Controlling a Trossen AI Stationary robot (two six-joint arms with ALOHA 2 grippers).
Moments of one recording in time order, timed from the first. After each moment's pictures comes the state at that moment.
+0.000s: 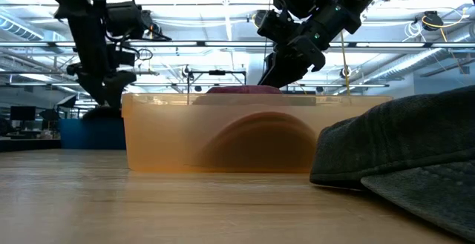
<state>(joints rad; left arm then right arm) 0.55 1.11 0.68 -0.72 -0.47 -0.35 -0.14 1.60 0.96 -0.10 -0.08 -0.28</state>
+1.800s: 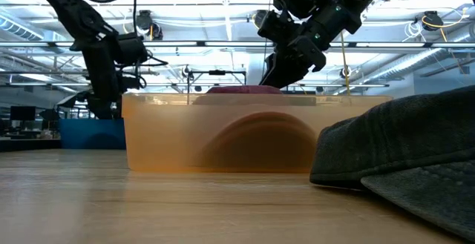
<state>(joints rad) 0.82 1.30 0.62 -0.43 -0.26 -0.20 -0.14 1.60 0.96 -0.11 -0.08 -0.27</state>
